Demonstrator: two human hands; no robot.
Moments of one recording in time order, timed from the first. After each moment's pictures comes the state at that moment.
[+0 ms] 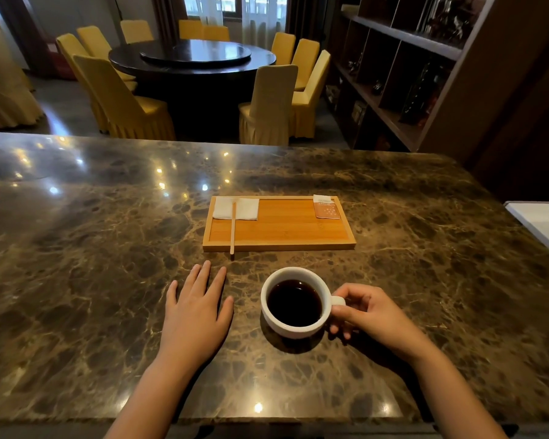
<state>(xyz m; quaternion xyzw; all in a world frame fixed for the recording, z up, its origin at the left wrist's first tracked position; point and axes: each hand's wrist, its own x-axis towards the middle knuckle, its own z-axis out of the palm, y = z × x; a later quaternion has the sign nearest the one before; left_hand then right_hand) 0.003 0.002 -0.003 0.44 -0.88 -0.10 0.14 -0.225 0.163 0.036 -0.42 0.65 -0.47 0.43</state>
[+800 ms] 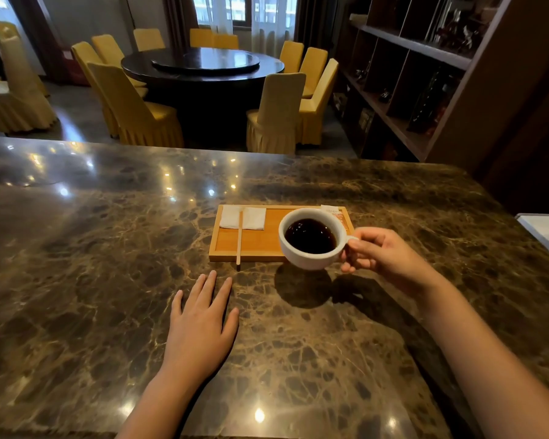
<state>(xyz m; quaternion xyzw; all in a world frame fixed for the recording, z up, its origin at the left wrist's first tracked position) 0.002 0.000 -0.007 0.44 -0.88 -0.10 0.15 -0.277 0.100 0.088 -0.45 0.57 -0.53 0.44</state>
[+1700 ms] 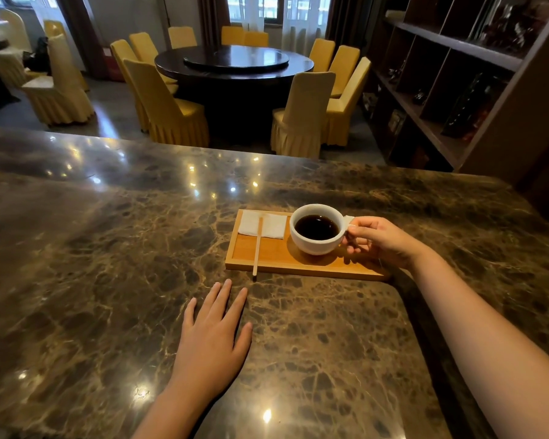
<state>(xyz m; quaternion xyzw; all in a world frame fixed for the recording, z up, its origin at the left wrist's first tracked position) 0.002 0.001 -0.010 0.45 -0.87 -0.08 0.18 -0.329 0.013 0.066 -0.43 0.60 -0.44 0.51</state>
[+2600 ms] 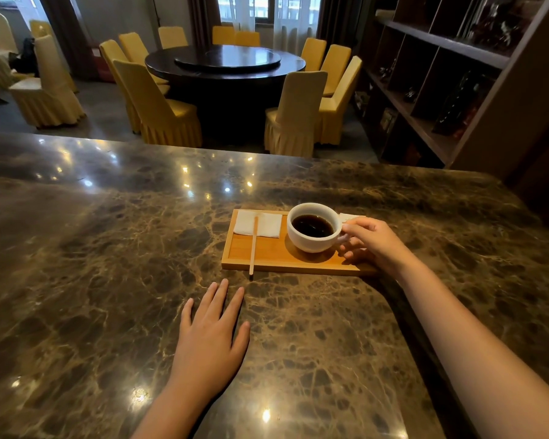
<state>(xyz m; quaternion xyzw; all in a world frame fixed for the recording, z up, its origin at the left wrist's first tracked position) 0.002 0.001 -0.012 0.44 -0.88 -0.08 0.18 -0.302 0.024 0.064 -0.37 0.68 -0.49 0.40</state>
